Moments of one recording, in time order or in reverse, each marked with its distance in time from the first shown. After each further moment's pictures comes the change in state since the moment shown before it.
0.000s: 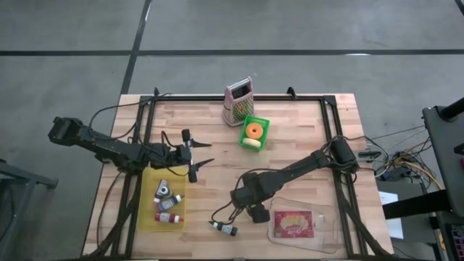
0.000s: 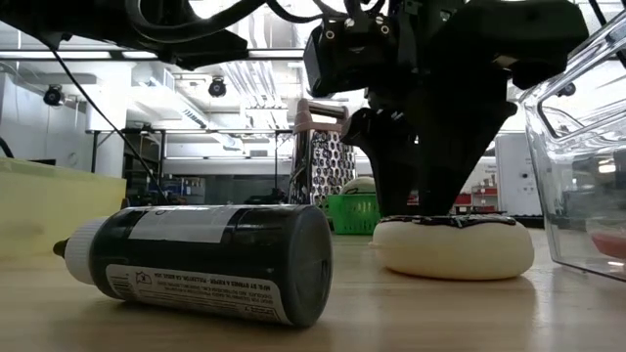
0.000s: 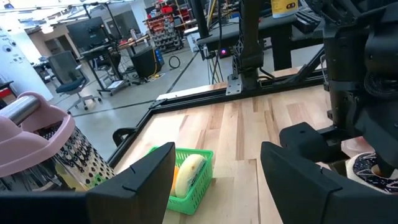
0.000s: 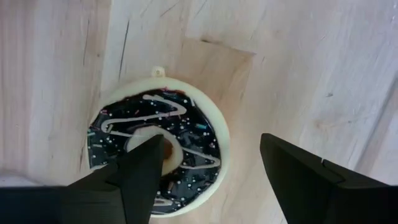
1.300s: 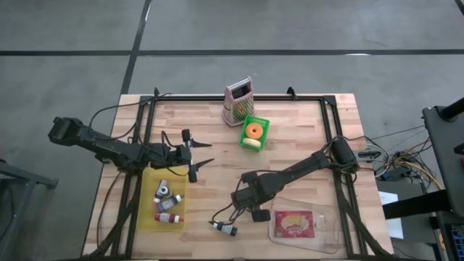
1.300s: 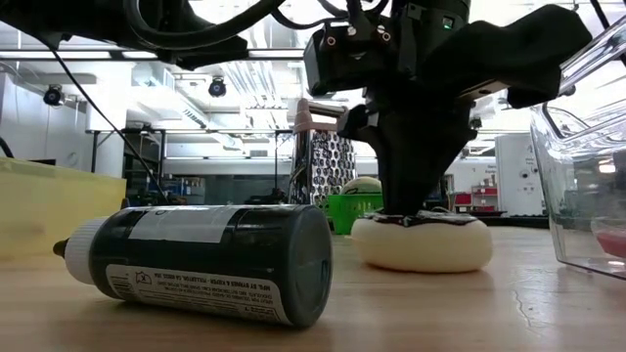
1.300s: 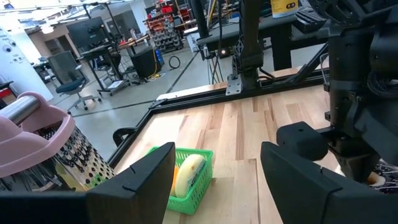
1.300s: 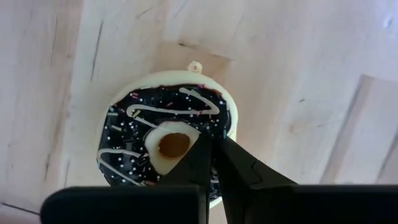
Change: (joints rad) left arm 0.000 0.000 0.000 0.000 0.001 0.000; right arm 0.011 0.000 -0.013 0.018 0.100 -0.027
